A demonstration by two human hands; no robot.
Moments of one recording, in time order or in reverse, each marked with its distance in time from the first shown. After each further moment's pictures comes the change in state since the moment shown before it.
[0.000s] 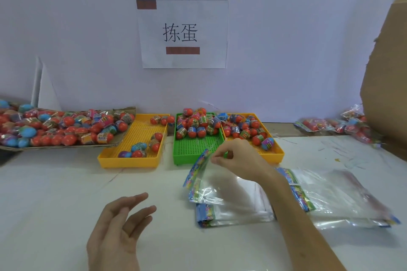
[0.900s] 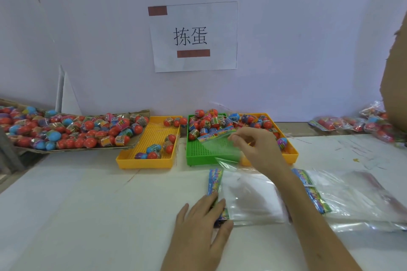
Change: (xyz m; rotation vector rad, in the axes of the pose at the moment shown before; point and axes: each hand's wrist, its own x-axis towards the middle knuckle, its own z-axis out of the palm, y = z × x) left_hand -0.003 -0.049 0.028 1.565 -0.846 0.418; right_hand 0.003 0.000 -0.003 0.175 0.398 -0.073
